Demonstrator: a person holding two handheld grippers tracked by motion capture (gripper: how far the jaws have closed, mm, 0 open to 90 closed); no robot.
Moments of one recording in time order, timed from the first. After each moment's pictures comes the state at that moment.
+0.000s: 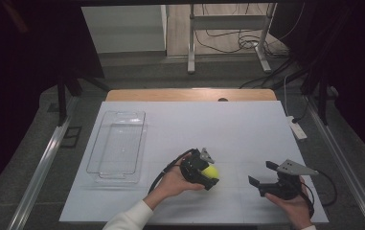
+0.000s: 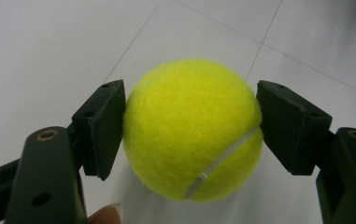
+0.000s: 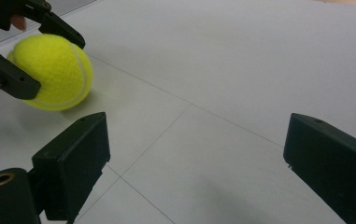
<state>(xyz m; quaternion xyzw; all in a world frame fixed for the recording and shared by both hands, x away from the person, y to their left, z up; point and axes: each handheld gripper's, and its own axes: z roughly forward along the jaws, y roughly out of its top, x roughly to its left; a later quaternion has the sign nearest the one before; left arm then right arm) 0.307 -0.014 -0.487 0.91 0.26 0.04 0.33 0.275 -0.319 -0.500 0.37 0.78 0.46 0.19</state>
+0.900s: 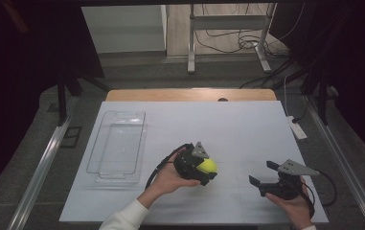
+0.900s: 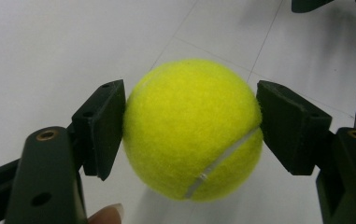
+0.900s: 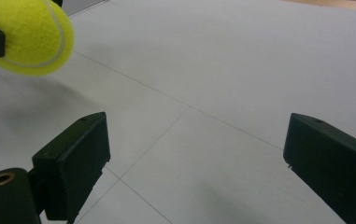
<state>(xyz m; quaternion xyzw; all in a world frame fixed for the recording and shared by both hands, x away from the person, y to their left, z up) 0.302 0.004 -0.459 0.89 0.24 0.07 0.37 0.274 -0.320 -0.499 0.37 0.78 0.47 0.19</state>
